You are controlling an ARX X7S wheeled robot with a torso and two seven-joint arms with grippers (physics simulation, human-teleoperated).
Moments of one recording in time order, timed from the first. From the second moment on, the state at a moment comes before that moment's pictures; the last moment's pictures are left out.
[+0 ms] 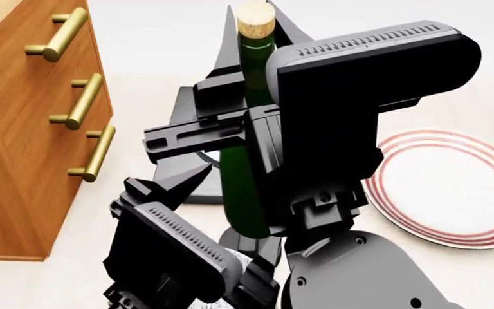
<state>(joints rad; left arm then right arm) -0.49 -0.05 0.52 0.32 -0.14 -0.58 0.03 0.83 0.20 -0.24 -0.67 0.55 0.92 0.34</state>
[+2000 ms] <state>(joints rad) -0.60 -0.16 0.53 0.14 -0.31 -0.46 -0.10 0.41 0.33 -0.16 -0.92 0.60 0.69 0.40</state>
